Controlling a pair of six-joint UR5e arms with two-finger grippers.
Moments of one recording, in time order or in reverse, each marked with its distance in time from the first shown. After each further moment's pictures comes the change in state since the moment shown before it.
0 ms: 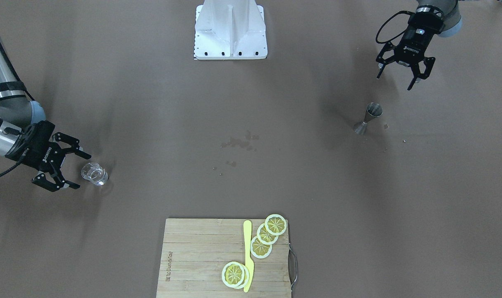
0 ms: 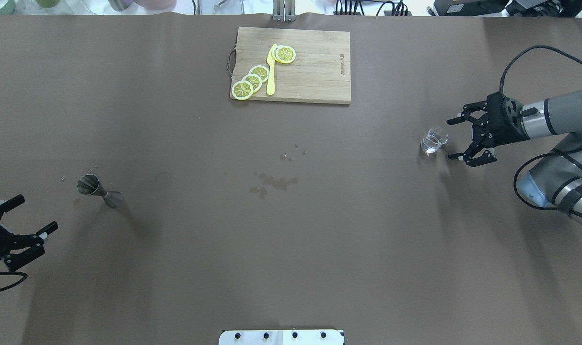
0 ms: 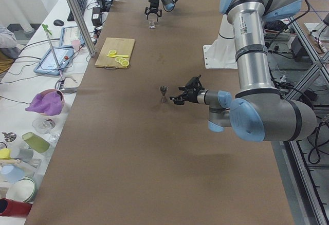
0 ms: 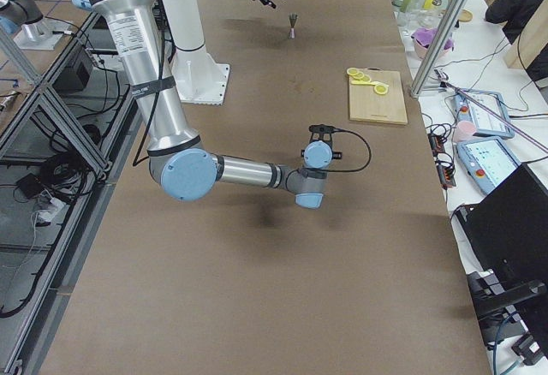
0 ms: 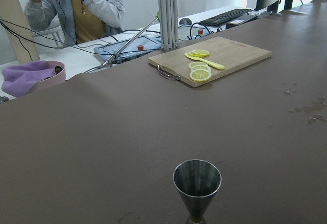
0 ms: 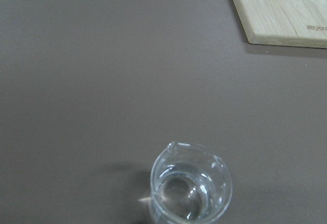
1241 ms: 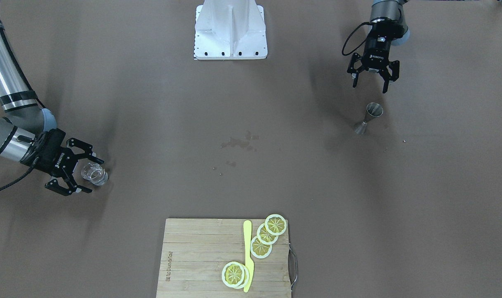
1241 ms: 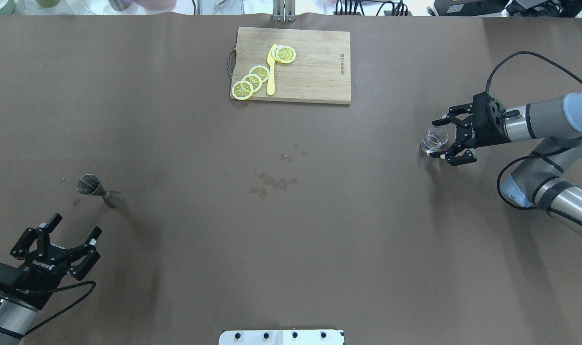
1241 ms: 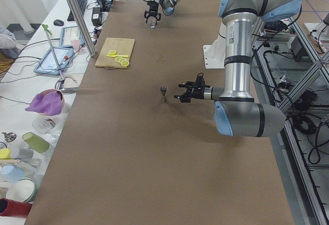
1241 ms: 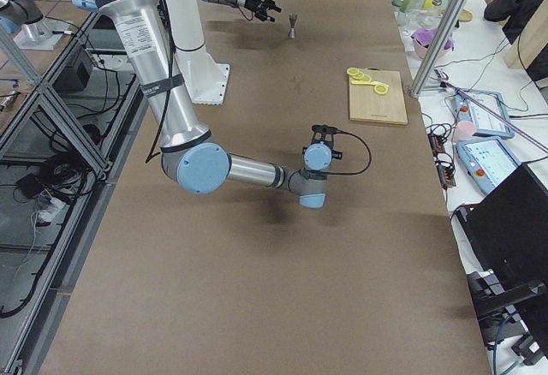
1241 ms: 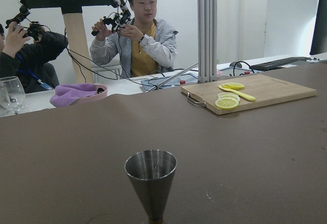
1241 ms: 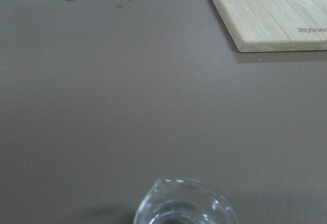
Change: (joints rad) left arm 0.166 -0.249 0.168 0.146 0.484 -0.218; right arm -0.040 0.067 -0.125 0.135 -0.051 0.128
